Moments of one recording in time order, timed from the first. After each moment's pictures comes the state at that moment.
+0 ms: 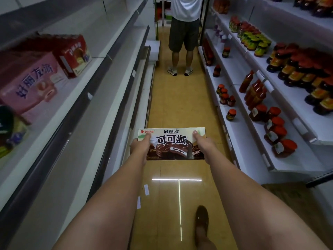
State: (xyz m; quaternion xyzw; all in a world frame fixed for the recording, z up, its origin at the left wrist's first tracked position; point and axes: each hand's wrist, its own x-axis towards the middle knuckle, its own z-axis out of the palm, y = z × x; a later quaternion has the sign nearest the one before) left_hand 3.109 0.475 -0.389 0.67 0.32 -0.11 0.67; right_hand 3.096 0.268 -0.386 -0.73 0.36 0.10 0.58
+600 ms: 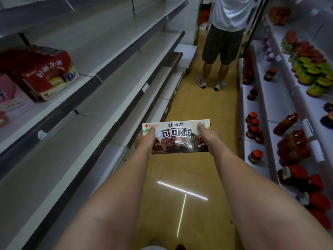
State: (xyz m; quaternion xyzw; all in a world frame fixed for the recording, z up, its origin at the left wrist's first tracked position) left_hand 3.367 0.350 -0.372 0.60 0.40 -0.02 0.69; right_hand 3.422 0.151 -0.365 -0.78 0.24 0.15 0.56
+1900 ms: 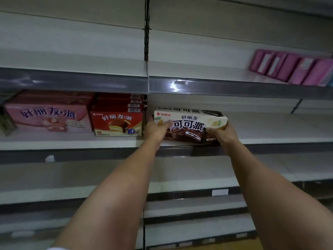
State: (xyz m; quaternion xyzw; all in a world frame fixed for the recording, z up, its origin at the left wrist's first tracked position) left_hand 3.656 0.568 -0.243 0.48 0.55 0.46 0.51; right_hand 3.866 0.509 -0.236 -0.75 -0.35 0.27 0.50
